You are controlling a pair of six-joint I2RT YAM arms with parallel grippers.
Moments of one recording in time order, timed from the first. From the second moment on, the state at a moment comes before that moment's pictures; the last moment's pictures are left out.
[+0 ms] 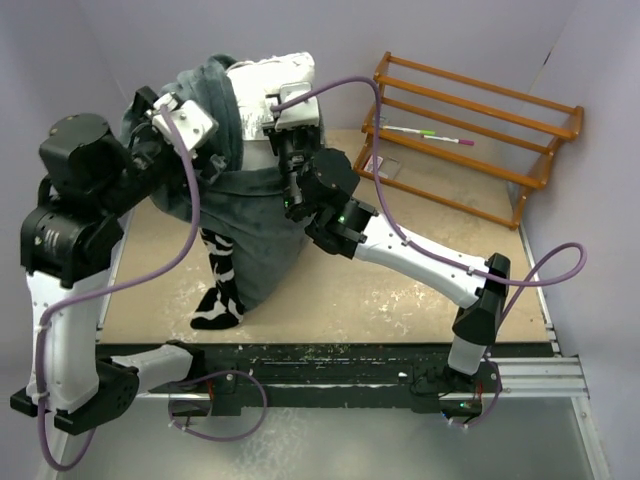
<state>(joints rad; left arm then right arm) -0.33 1.16 2.01 -0.97 0.20 0.54 1.11 1.77 1.87 0.43 0.90 -0.48</state>
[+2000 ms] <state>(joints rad) -0.34 1.14 1.70 -0.49 0.05 0.50 1.22 1.54 1.60 0.44 0.86 -0.37</state>
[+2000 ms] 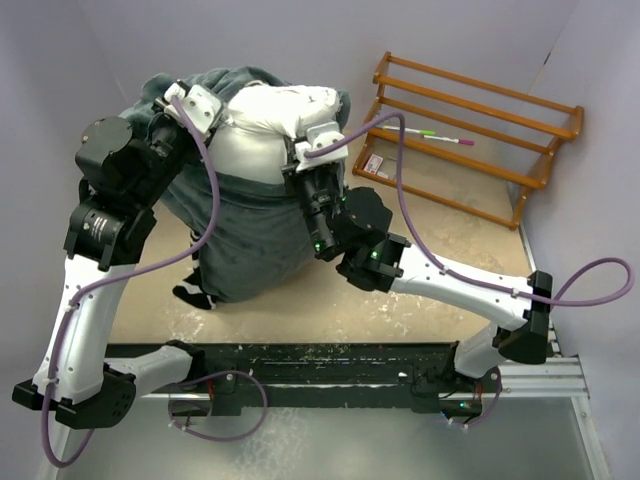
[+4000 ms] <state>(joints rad) -0.27 1.10 1.92 -0.64 0.12 0.33 0.88 1.58 1.78 0.23 0.87 -0.15</state>
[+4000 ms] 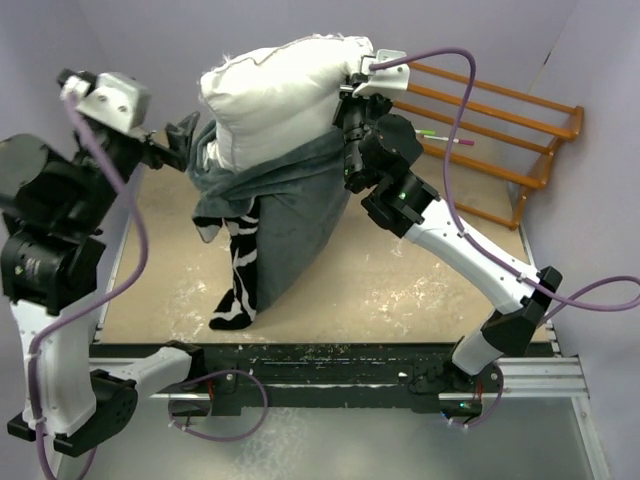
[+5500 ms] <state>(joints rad) -0.26 1.41 2.07 -0.81 0.72 0.32 0.84 1.41 2.17 -0.47 -0.16 -0.09</state>
